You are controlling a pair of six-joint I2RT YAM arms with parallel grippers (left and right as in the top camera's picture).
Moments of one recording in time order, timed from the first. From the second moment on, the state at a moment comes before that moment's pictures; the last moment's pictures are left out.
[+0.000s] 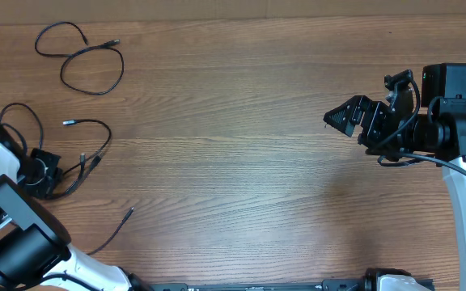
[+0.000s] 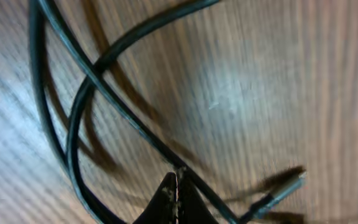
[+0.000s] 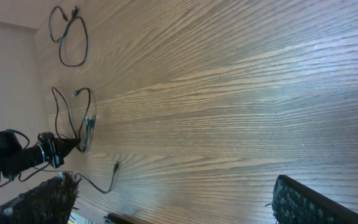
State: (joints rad) left arm 0.70 1.89 1.23 -0.80 0.07 -0.57; right arm -0.05 1.32 1.40 -1.20 -0.59 0.36
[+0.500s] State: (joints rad) left arm 0.72 1.90 1.23 -0.68 -0.15 -0.53; right arm -0.05 1.32 1.40 -1.21 -0.59 0.36
